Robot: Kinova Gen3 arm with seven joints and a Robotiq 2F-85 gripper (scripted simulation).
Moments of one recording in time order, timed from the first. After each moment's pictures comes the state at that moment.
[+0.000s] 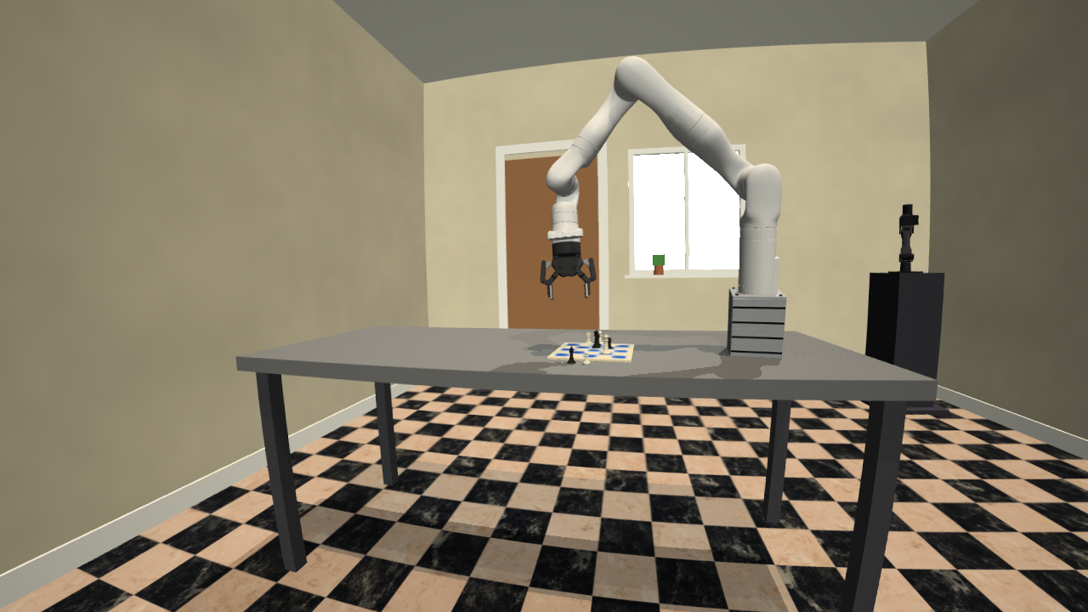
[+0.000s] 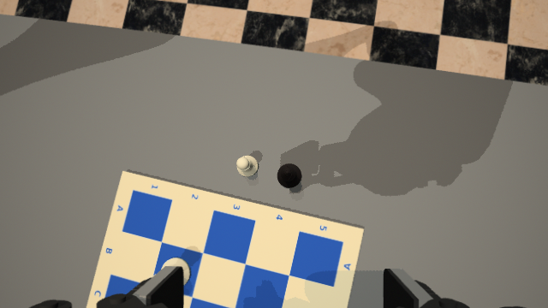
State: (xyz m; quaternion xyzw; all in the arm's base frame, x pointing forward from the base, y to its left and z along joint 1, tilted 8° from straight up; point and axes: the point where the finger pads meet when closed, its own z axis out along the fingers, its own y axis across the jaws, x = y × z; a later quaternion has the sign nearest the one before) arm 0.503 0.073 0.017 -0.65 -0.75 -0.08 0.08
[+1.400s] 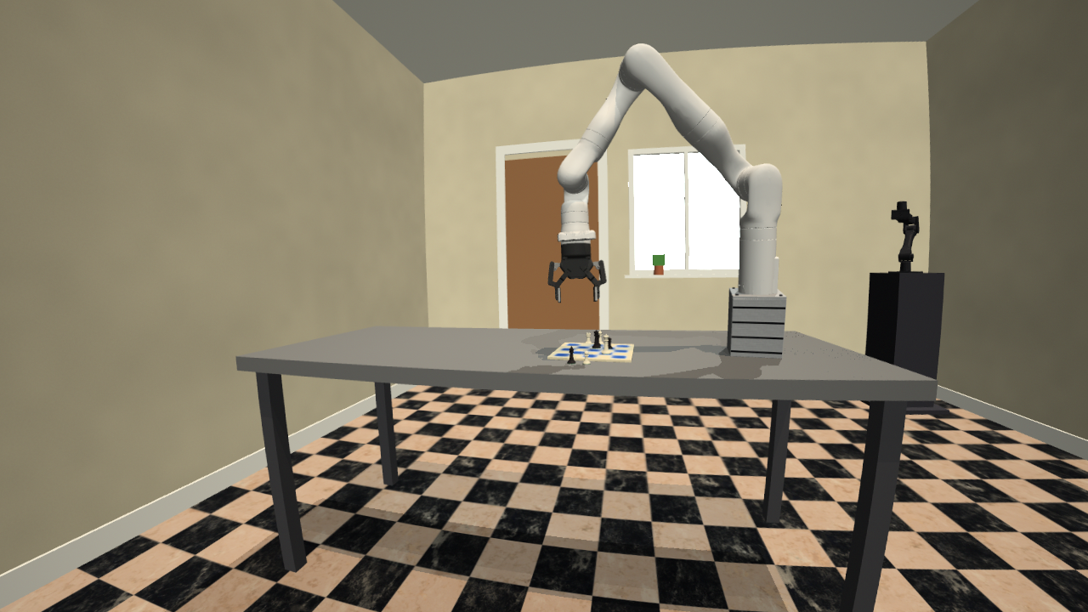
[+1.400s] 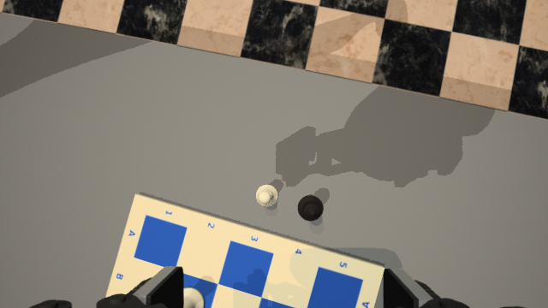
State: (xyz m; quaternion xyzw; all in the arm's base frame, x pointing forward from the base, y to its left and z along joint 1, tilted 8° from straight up) arm 0.477 0.107 0.014 -0.64 -0.77 -0.07 0.05
